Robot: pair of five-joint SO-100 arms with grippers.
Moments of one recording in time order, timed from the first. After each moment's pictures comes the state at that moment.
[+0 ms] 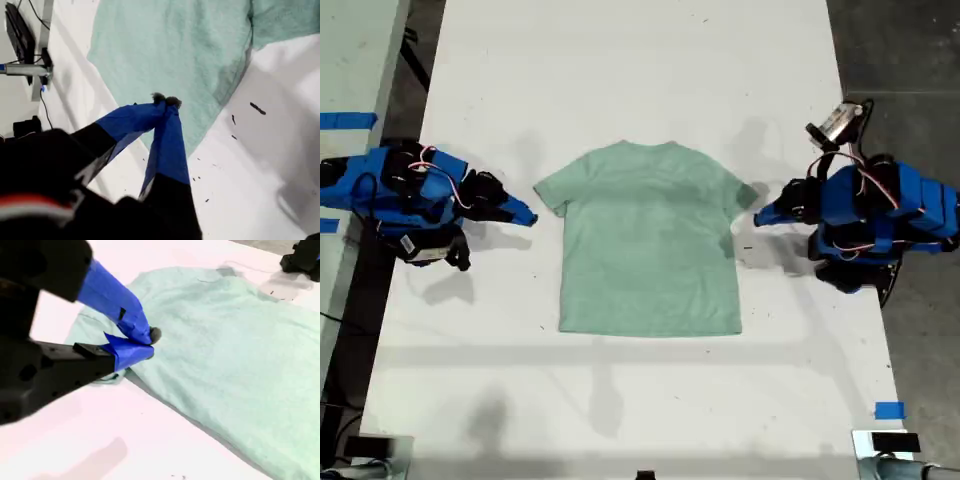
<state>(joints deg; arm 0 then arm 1) -12.0 172.7 158.1 59.6 -10.0 14.9 169.6 143.9 73.0 -10.3</state>
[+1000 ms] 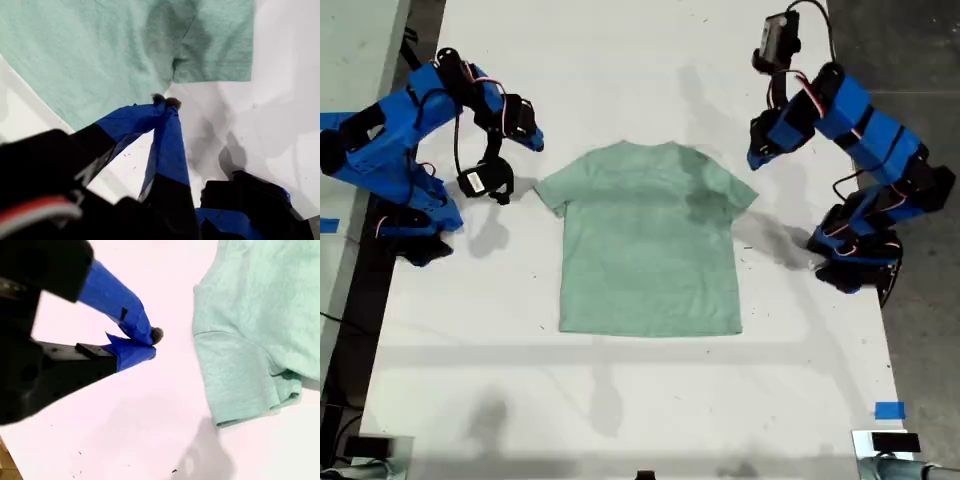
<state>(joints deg) -44.5 112.0 103.8 84.3 35.2 37.0 111.7 89.2 95.3 -49.7</state>
